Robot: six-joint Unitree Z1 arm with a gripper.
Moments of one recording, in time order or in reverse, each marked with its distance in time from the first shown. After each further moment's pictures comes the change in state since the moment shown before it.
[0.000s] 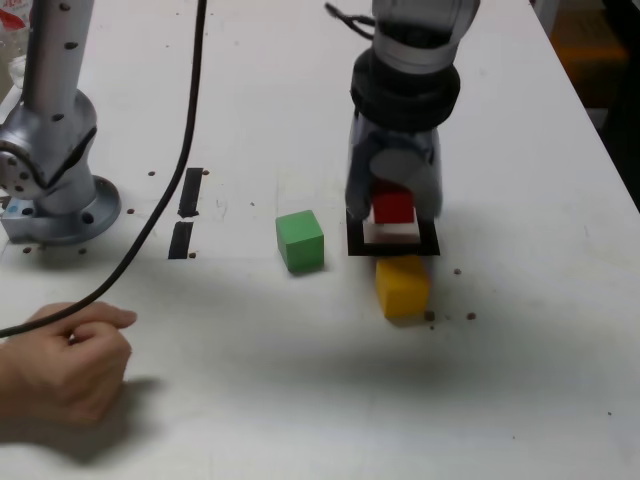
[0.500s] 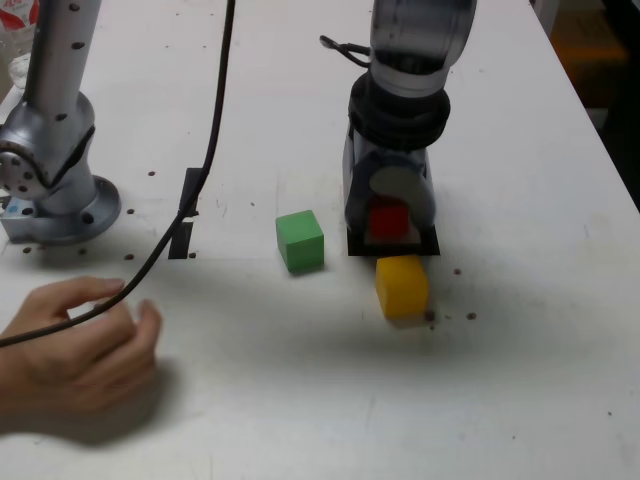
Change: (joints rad) arm 0.053 0.020 0.099 -0.104 -0.001 -0.022
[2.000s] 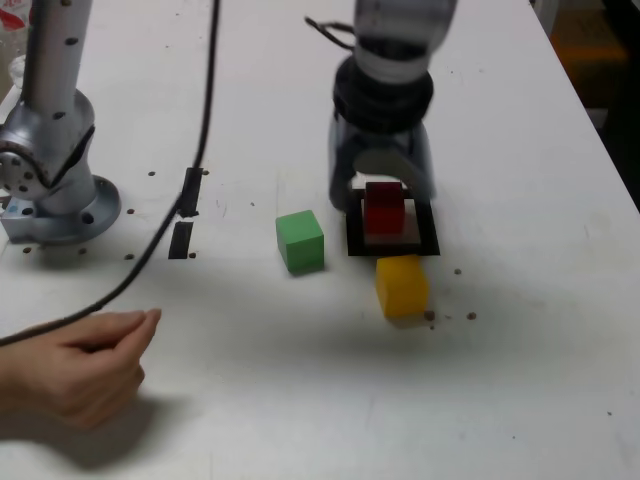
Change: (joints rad) arm 0.003 -0.080 0.032 0.064 0.073 -0.007
